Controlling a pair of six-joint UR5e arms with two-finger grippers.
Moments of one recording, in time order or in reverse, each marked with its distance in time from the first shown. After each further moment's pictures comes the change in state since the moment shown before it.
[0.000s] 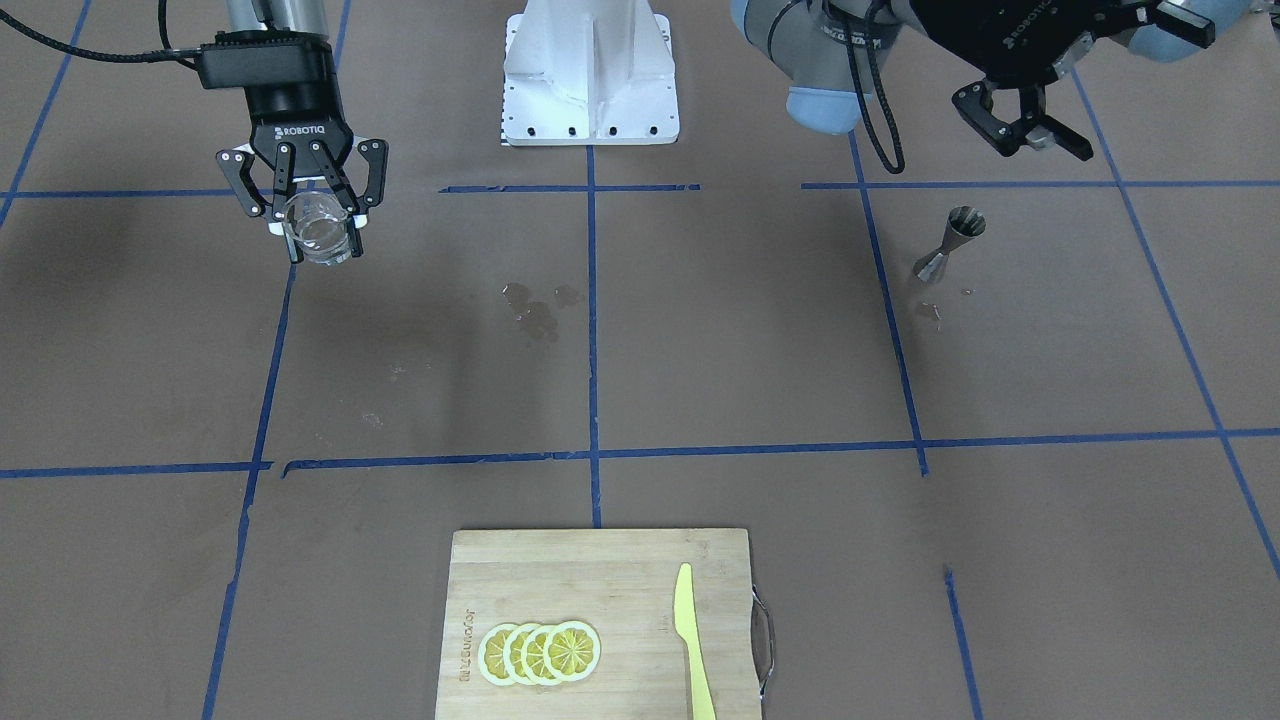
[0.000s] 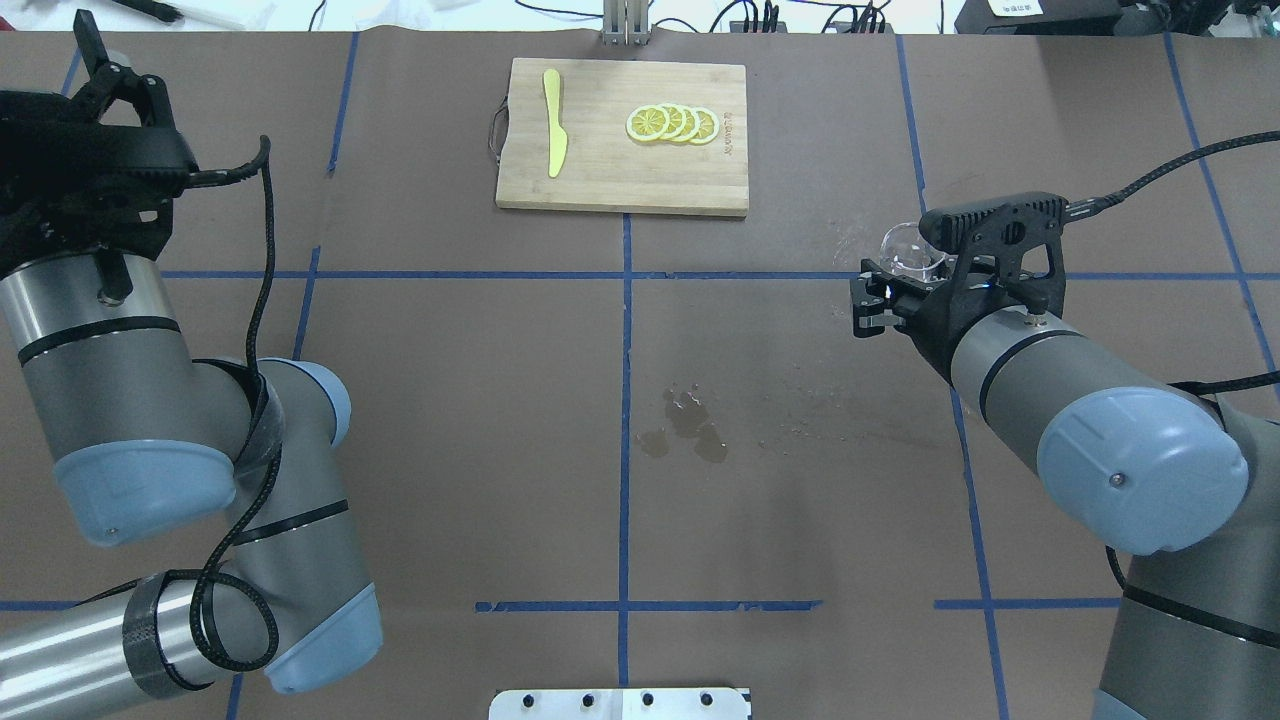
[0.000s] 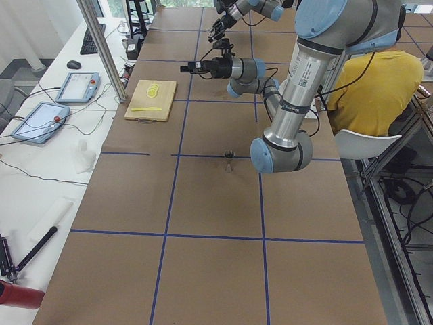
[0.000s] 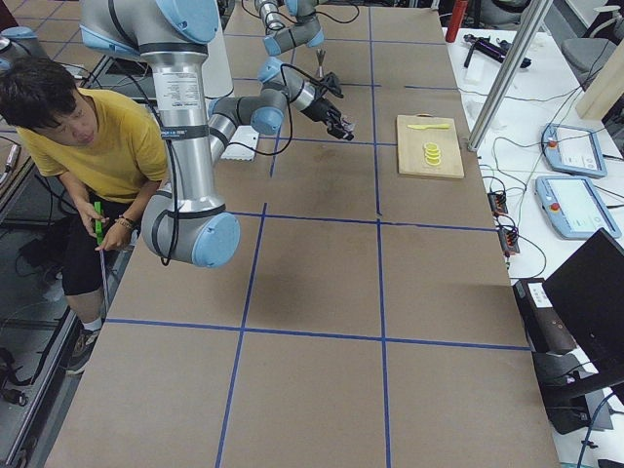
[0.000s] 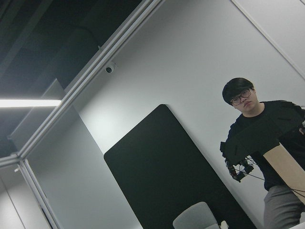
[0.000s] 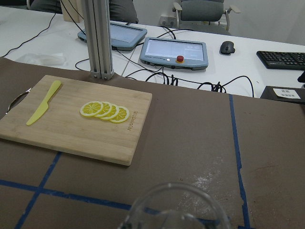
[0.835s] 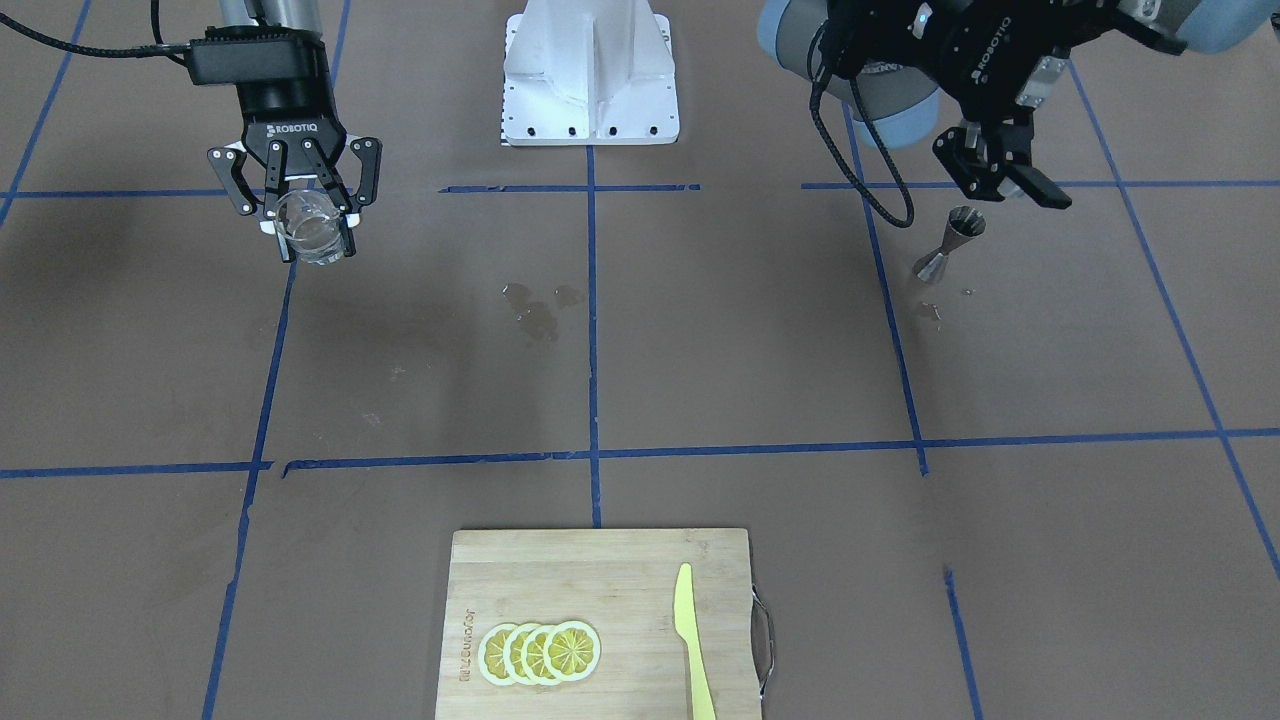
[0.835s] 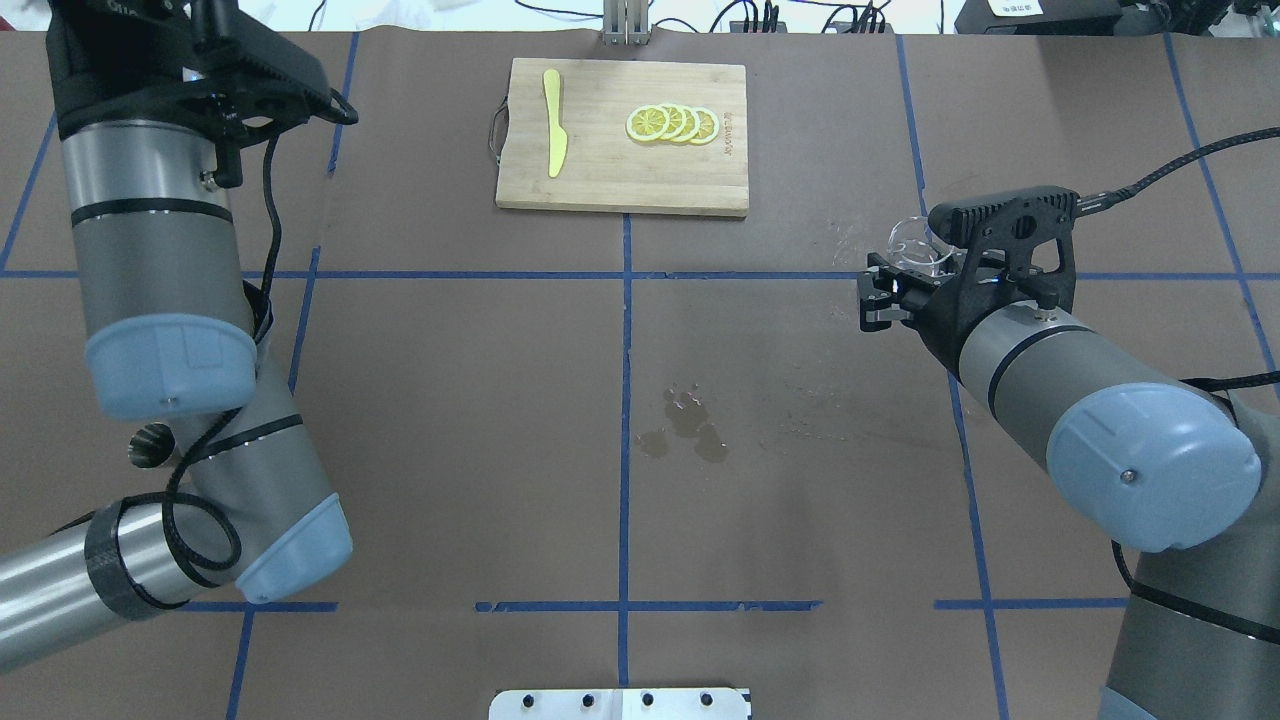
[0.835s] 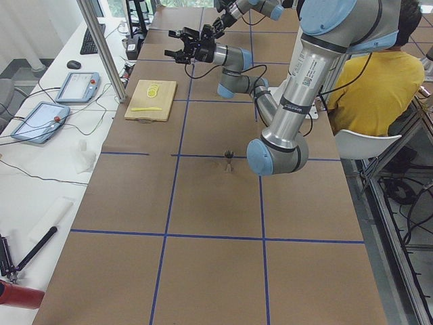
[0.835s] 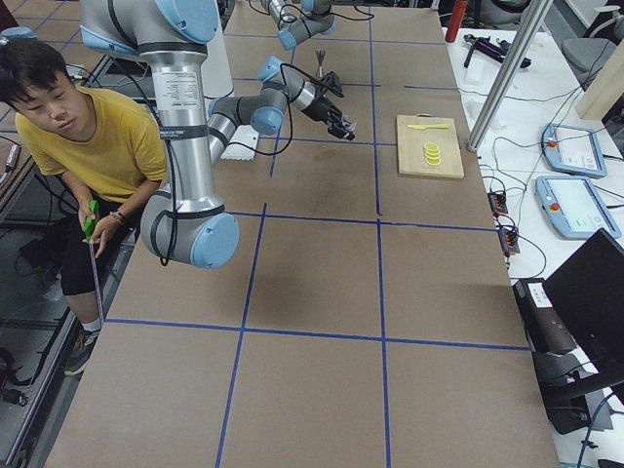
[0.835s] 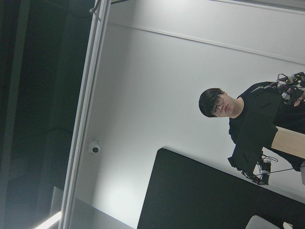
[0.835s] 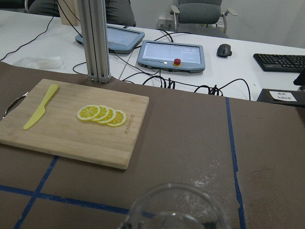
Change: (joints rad) left arm -0.157 0.013 0.016 0.631 -0.373 -0.240; right arm 0.009 -0.005 0.007 -0.001 -0.002 0.000
